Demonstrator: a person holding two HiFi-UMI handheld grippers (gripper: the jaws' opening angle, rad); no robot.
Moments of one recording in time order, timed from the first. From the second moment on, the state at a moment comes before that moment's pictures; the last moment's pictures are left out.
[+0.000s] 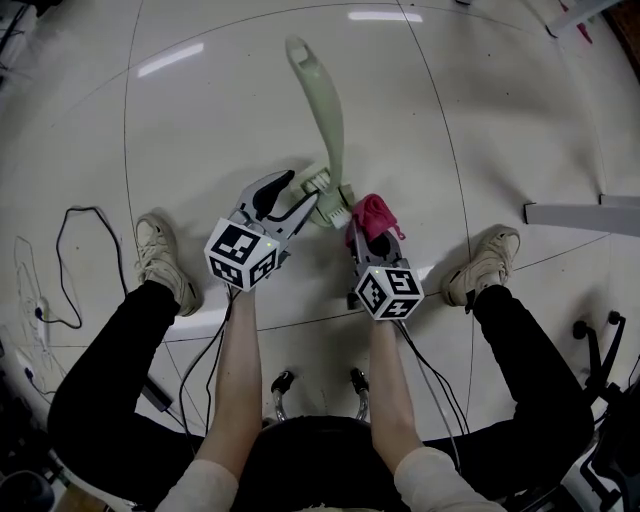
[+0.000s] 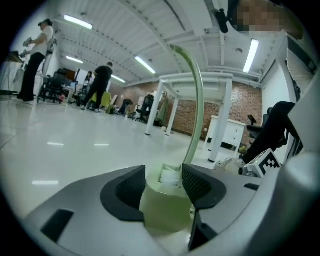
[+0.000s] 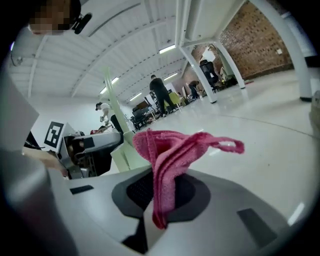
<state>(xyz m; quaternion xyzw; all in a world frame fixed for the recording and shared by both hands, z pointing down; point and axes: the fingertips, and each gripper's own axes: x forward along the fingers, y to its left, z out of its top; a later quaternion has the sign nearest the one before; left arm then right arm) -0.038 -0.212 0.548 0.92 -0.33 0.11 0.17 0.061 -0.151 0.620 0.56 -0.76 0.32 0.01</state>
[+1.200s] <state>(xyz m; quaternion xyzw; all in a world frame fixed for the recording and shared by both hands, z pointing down) -0.052 -0.104 0.562 0.89 -0.37 0.14 0.24 0.057 -0.100 0.624 0.58 -0.73 0.37 0.01</state>
